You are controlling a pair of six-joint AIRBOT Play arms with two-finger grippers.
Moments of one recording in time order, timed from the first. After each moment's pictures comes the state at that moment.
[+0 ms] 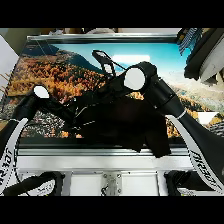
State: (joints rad) left arm -0.12 -1.32 1.04 0.94 -1.52 -0.04; right arm 0.74 -1.50 1.77 -1.09 1.22 1.84
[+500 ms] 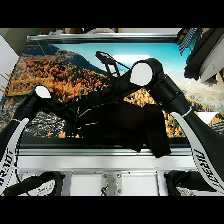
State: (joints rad) left arm -0.12 -1.32 1.04 0.93 -1.51 -0.06; right arm 0.67 -1.48 1.77 -1.06 1.34 1.81
